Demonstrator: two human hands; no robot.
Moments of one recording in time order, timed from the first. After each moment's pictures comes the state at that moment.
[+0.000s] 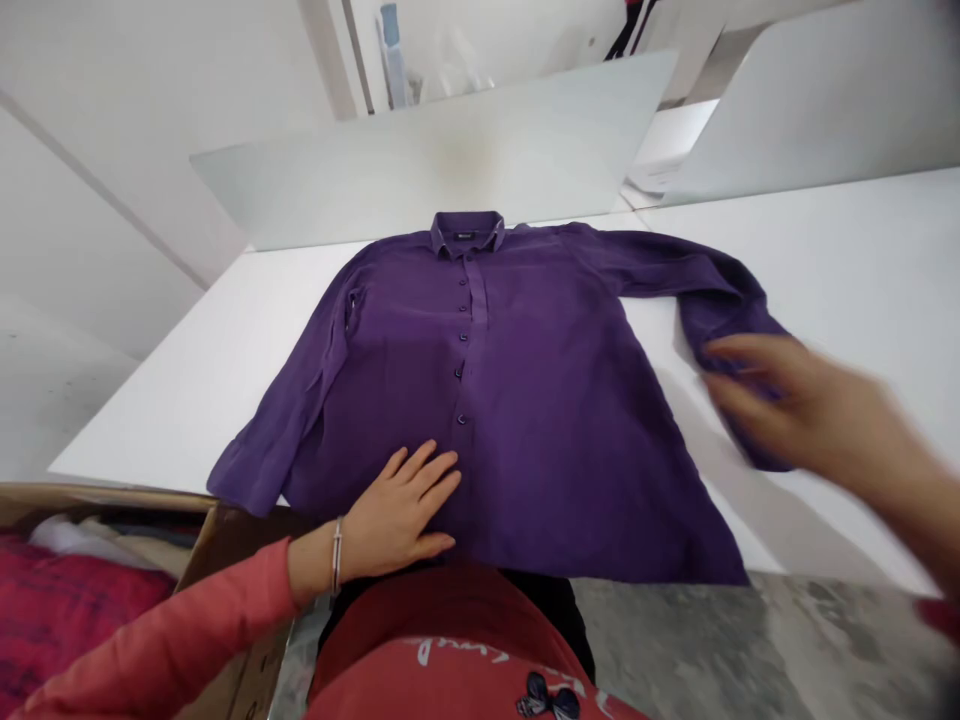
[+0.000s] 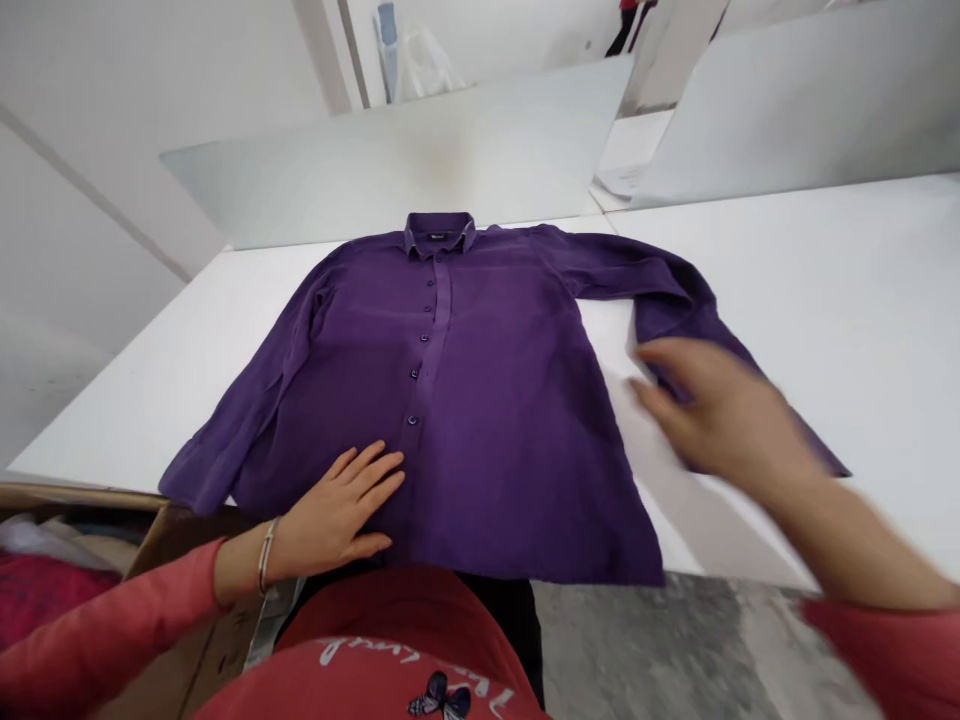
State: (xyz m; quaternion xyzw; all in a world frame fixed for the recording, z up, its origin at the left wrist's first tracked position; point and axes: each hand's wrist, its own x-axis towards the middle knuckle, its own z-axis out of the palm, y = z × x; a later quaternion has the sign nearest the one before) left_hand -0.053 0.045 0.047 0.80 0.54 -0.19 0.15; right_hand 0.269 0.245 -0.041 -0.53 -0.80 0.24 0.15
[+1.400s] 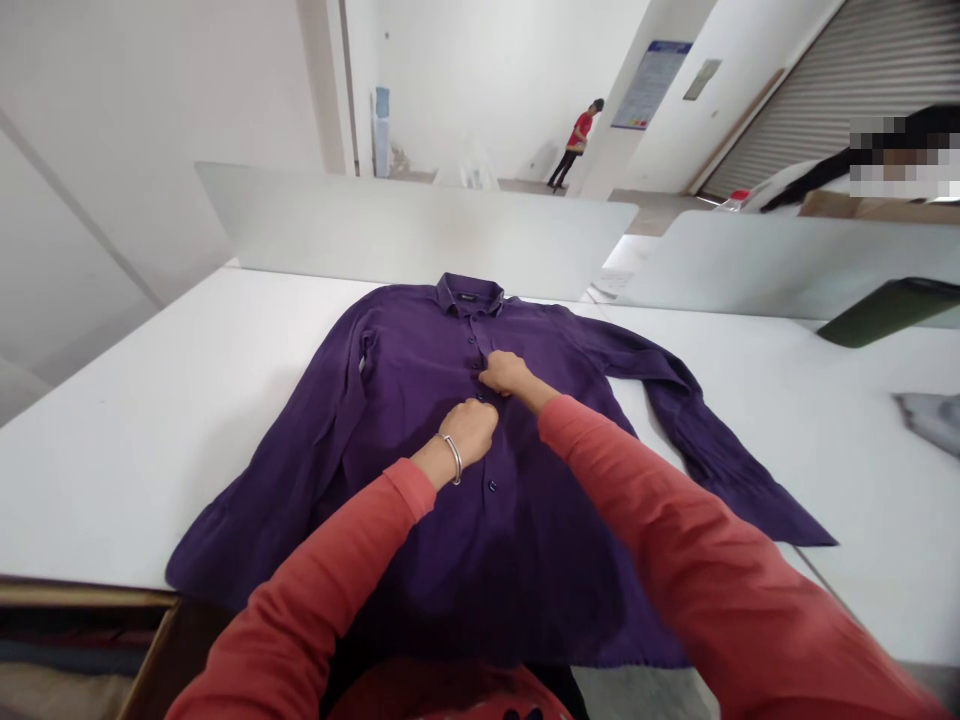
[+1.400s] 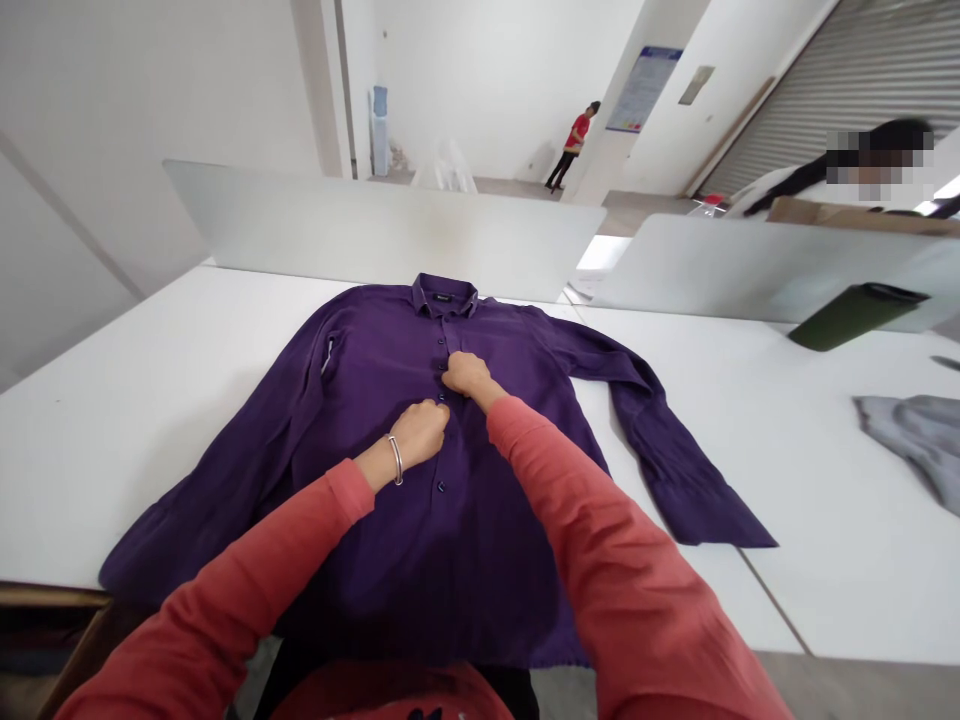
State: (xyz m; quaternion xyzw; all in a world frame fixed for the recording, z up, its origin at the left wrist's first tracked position) left_hand -0.070 0.202 0.006 0.72 0.67 -0.10 0.16; right_hand -0.020 0.328 -0.037 -0.54 -0.77 0.32 -0.11
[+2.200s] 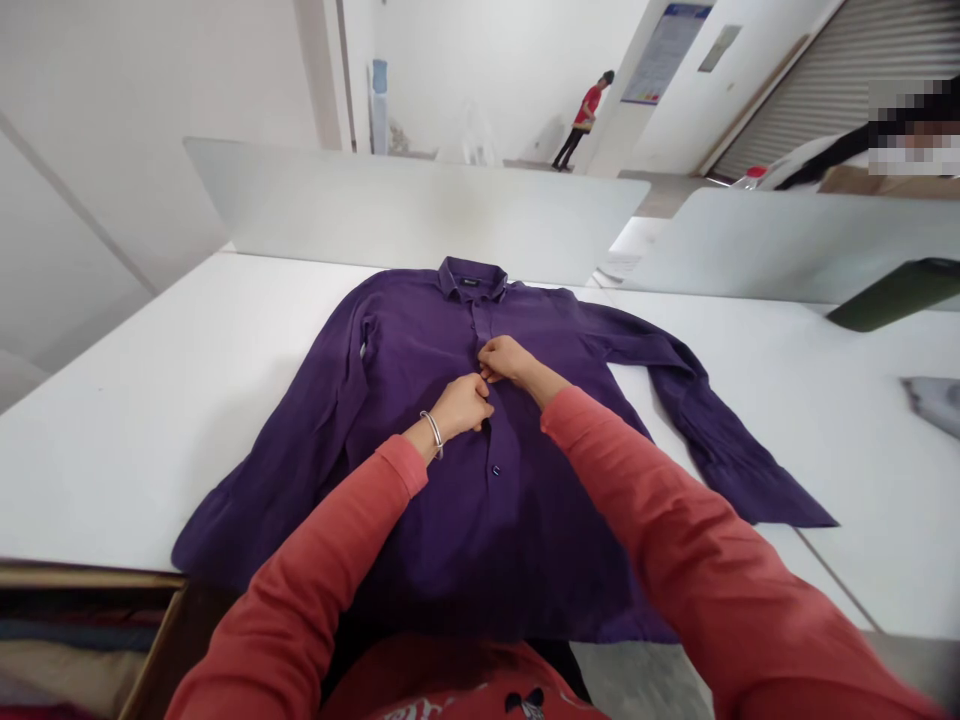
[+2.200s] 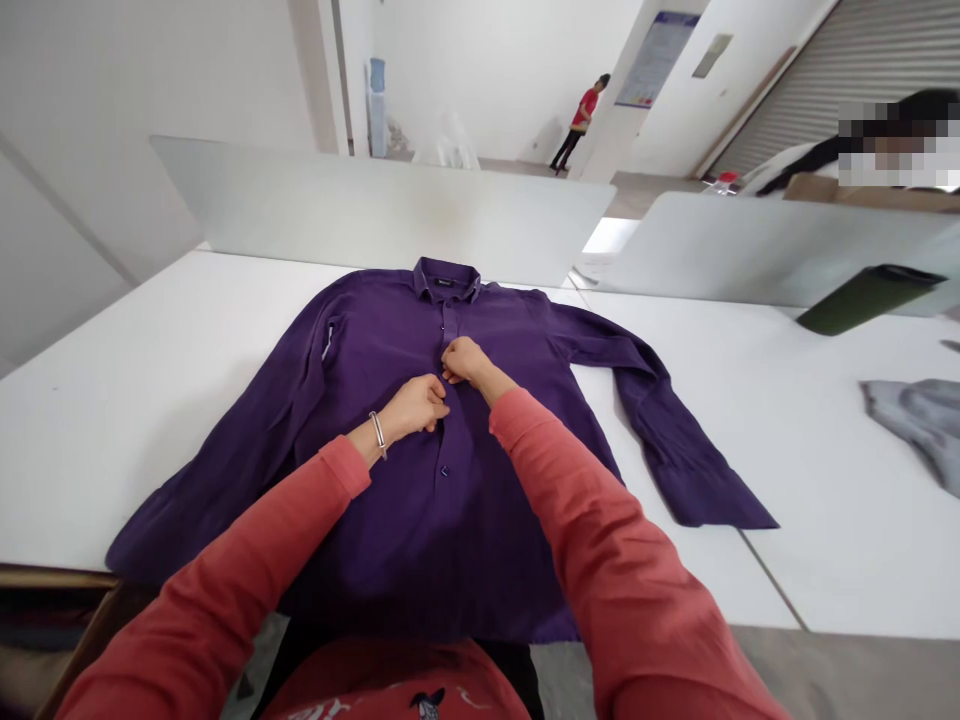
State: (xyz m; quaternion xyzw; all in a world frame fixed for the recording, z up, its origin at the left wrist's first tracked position) left_hand -0.087 0.210 -0.011 0.49 0.71 0.18 0.47; right_hand -0.016 0.315 -0.040 -0.53 -0.65 0.54 0.05
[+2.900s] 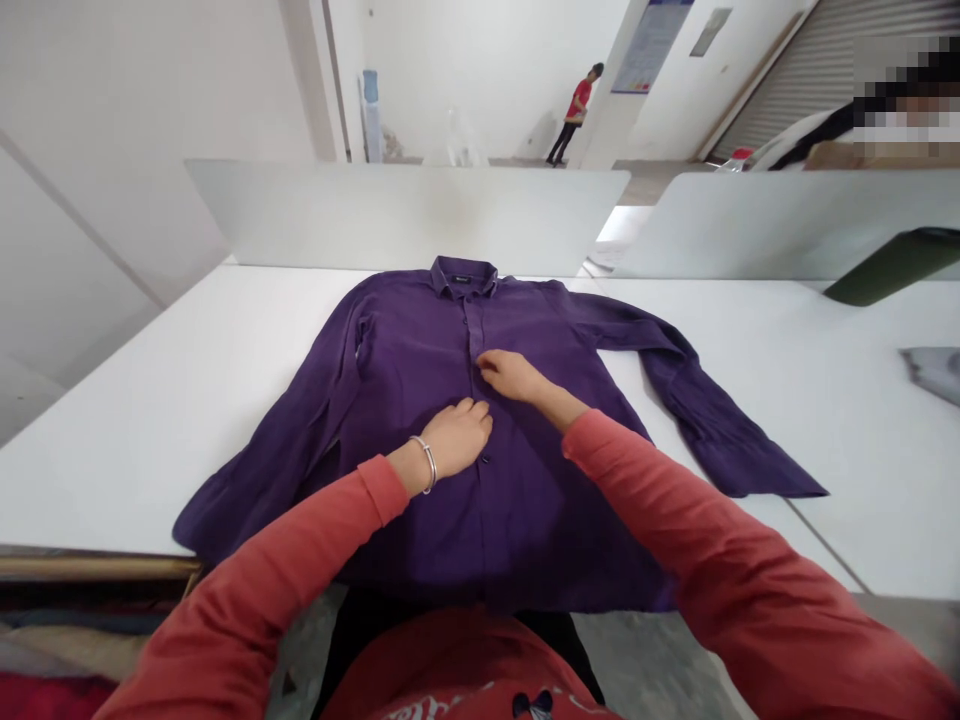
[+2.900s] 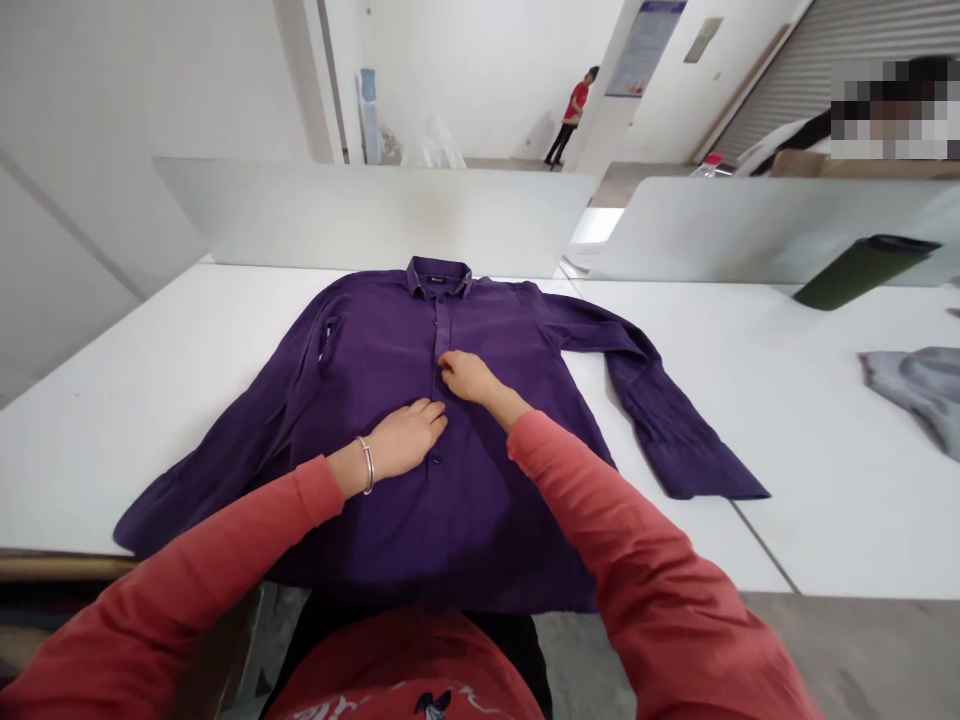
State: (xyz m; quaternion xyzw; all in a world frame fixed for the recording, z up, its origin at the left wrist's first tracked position) left_hand -0.072 0.161 0.020 0.84 0.51 -0.14 0.09; right_hand 0.024 0.285 -0.028 -0.42 -0.84 0.33 0.06
